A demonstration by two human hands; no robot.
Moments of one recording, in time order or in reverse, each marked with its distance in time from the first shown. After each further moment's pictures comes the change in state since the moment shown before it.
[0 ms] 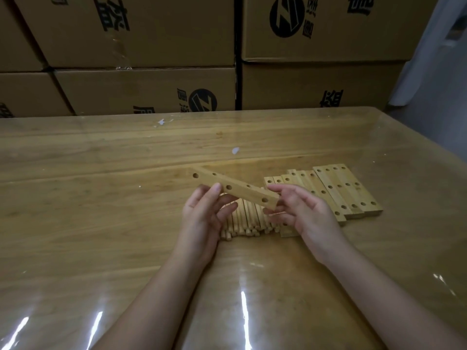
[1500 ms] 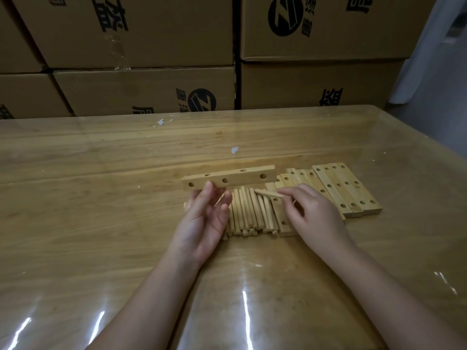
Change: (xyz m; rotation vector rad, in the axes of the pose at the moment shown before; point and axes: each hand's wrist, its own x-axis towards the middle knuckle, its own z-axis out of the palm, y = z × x) left_hand 0.002 0.007 -0.003 -0.361 0.062 -0.262; right_hand 0.005 0.009 -0.017 -1.128 0.145 -0.361
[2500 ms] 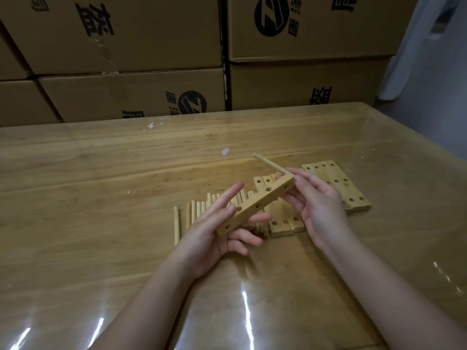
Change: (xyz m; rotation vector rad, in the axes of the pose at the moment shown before) left_hand -0.001 -0.013 -0.011 0.481 -0.492 -0.256; right_hand 0.010 0.004 -0.011 1.313 0.167 0.540
